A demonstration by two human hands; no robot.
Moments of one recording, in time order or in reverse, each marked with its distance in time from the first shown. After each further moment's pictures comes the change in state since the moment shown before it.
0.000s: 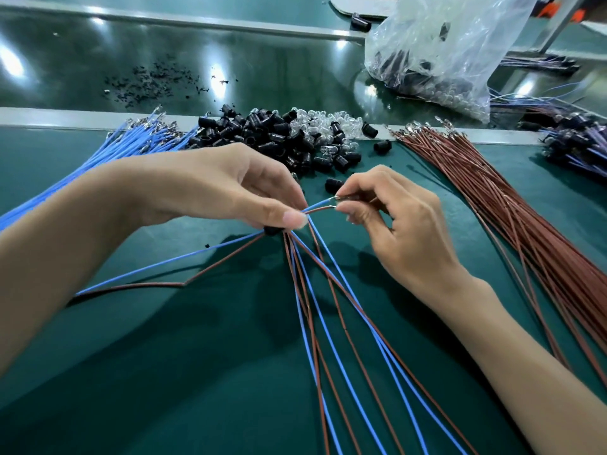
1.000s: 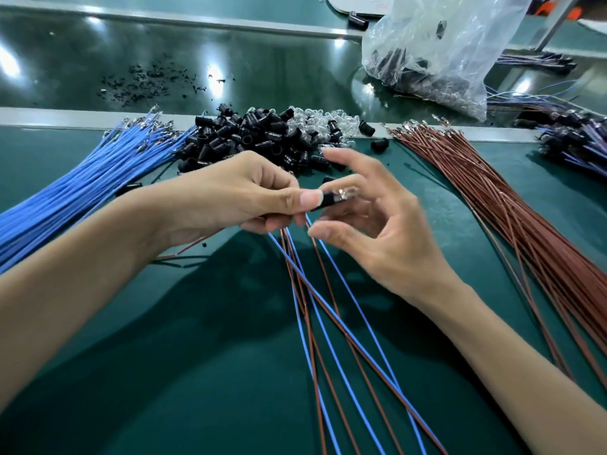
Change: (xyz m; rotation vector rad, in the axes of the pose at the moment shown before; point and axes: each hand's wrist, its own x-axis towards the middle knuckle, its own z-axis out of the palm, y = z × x) left_hand 0.009 -0.001 0.023 -0.219 0.063 0.119; right_hand -0.004 -0.017 0.004 0.561 -0.121 0.234
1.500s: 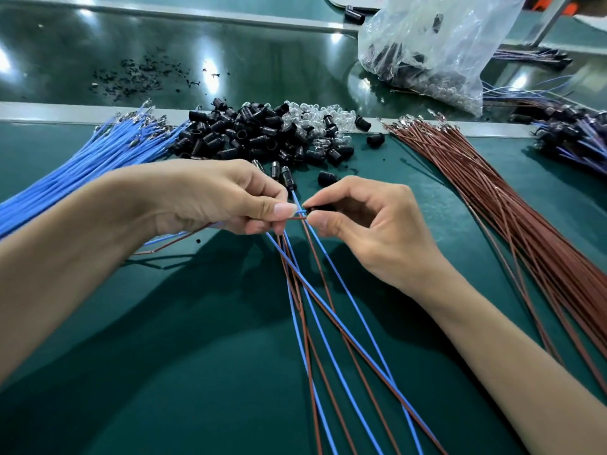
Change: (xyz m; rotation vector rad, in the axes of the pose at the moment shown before) left_hand 0.000 -0.001 -0.012 0.068 -0.132 -0.231; right_hand 0.002 0.003 0.000 -0.064 0.005 0.095
